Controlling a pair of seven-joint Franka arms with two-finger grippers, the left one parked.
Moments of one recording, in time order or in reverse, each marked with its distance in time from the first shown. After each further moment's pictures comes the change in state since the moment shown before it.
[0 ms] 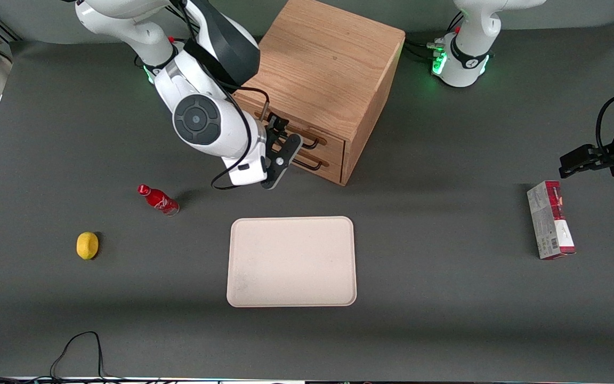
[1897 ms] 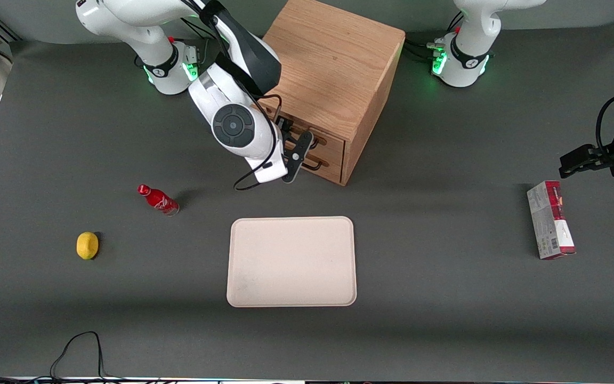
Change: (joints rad) arm 0.049 -0.007 -0.003 -0.168 -0.032 0.136 -0.137
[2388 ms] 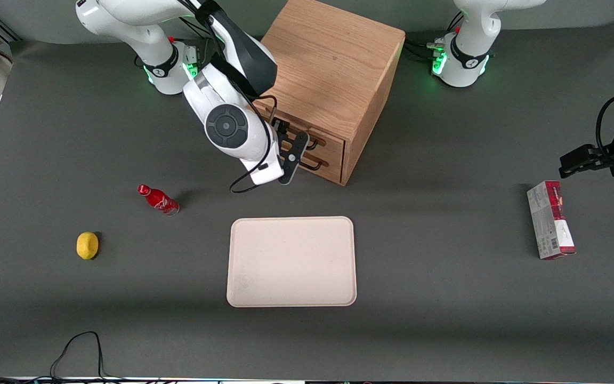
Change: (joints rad) arm -0.002 -0.006 -0.015 -0.003 0.000 0.011 -0.013
